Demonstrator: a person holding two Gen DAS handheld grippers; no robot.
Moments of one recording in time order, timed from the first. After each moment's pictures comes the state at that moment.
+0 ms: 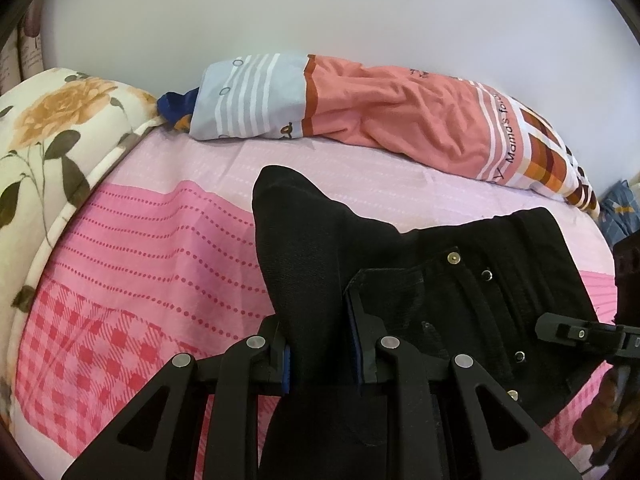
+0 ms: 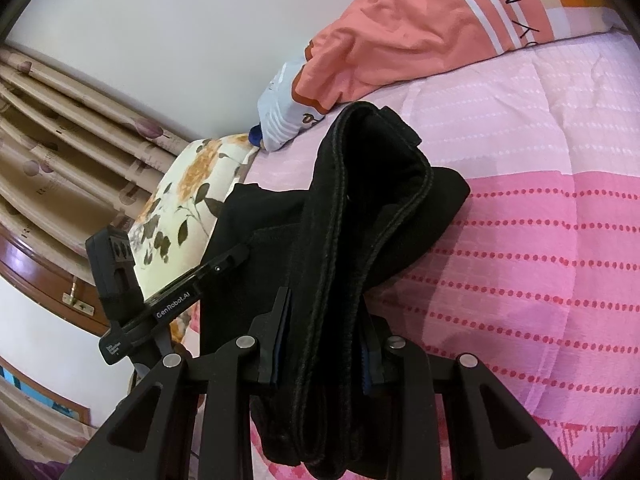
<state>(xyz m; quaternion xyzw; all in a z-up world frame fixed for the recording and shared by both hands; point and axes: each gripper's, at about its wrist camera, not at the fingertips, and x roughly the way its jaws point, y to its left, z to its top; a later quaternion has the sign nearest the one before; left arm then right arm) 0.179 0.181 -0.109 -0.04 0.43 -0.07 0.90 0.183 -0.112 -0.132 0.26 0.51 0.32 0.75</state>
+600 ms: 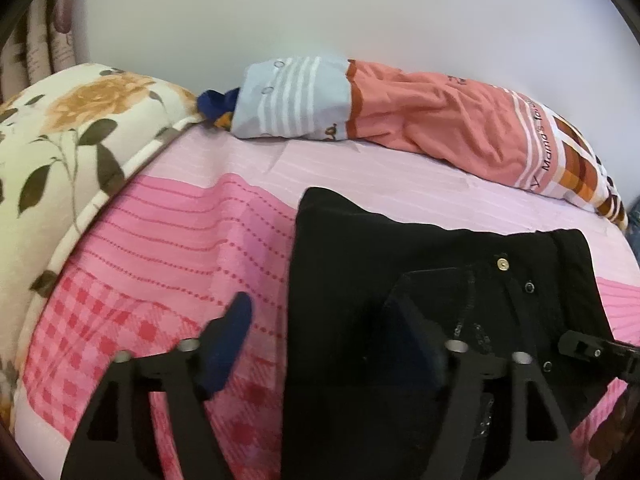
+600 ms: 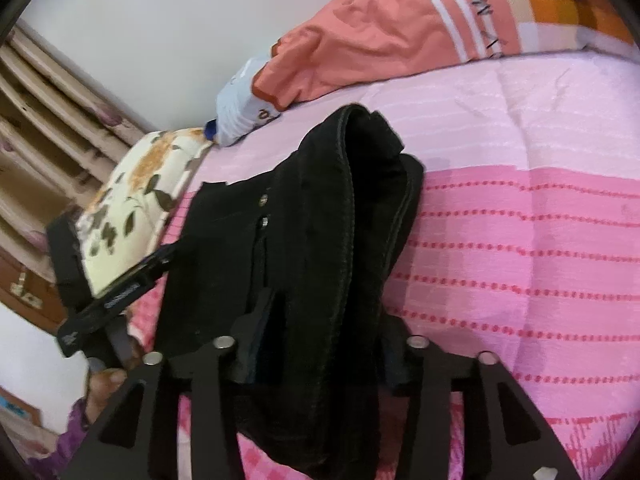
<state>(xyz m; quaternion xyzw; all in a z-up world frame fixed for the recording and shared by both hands) 0.174 0.198 -0.120 -0.03 0.41 -0.01 0.91 0.171 -0.107 -0.139 0.18 0.50 0.23 0.81</state>
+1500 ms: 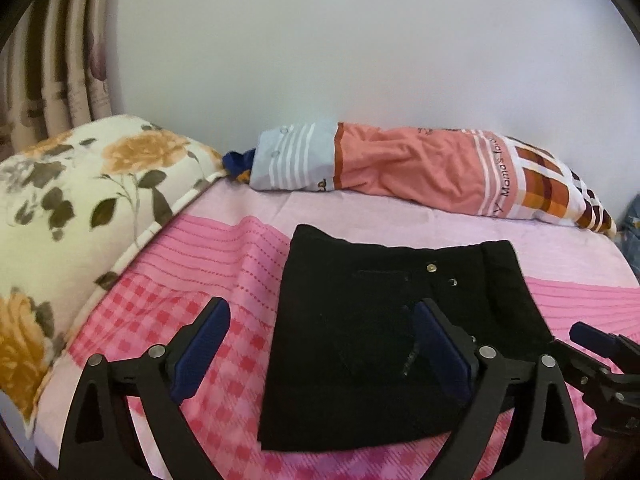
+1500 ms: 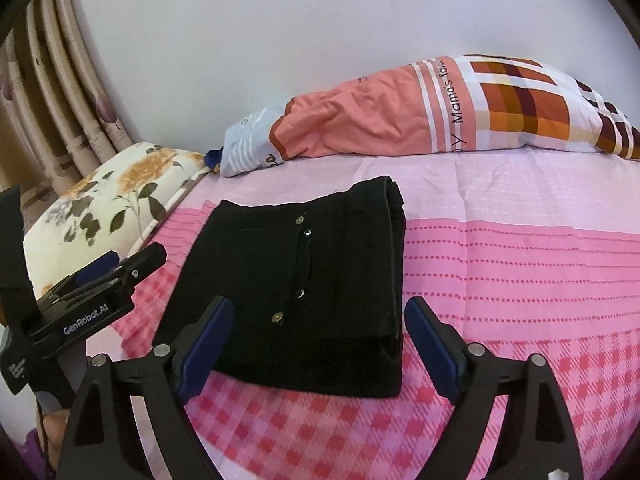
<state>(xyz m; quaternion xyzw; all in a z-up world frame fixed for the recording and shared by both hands) 0.077 0.159 -0.052 -0.02 0.33 0.02 0.94 0.078 -0.086 -0.058 0.10 0.41 0.16 0.89</state>
